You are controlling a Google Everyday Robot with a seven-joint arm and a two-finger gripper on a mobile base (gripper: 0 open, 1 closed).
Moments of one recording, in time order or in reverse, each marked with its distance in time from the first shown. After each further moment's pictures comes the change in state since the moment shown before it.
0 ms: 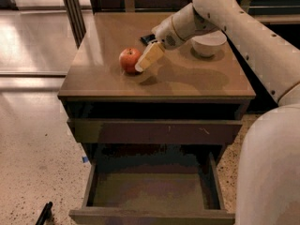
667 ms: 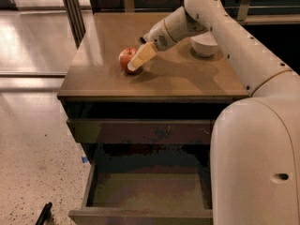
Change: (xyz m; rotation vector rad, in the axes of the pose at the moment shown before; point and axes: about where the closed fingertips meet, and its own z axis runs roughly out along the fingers) arm -0.008 0.001 0.036 -0.131 -0.031 0.086
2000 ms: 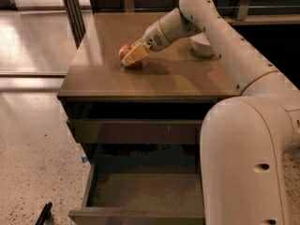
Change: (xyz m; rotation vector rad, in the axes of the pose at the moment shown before) arm -0.006 0.001 0.018 -0.059 -0.021 0.049
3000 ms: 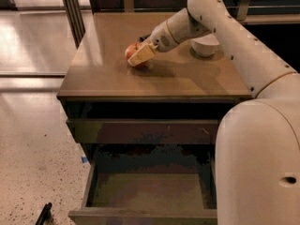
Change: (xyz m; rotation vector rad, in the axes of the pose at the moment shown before) arm 0.009 0.005 -0.021 0.037 -0.001 0.009
